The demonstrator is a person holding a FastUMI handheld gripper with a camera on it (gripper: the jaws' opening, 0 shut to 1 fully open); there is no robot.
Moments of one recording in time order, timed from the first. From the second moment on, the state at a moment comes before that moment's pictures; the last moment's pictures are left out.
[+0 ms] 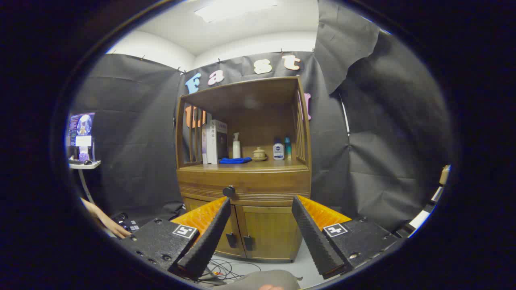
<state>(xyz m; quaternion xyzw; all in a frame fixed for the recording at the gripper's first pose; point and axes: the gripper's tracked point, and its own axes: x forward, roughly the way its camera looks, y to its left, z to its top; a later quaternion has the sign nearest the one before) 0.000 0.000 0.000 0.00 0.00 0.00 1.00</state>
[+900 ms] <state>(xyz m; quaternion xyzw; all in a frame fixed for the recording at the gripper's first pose) 0.000 0.006 -0.006 -0.01 0.01 0.01 1.00</state>
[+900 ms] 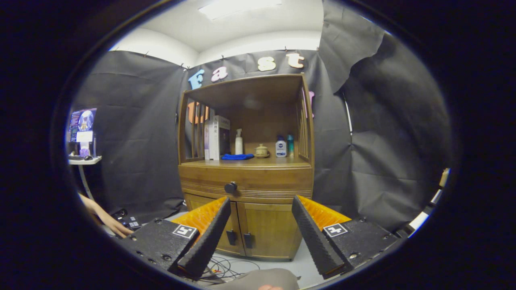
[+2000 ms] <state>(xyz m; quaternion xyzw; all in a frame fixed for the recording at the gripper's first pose) 0.007 0.005 0.006 -0.02 -0.01 0.01 1.00</state>
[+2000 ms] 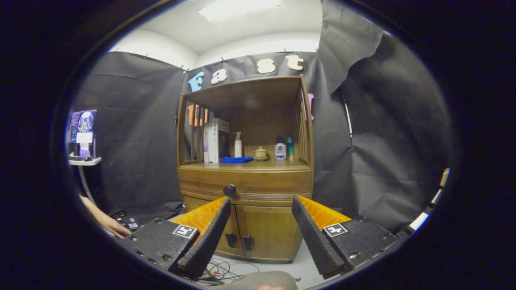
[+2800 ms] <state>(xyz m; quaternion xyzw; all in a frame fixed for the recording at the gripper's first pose) 0.146 0.079 -0.018 -0.03 0.02 0.00 1.00</state>
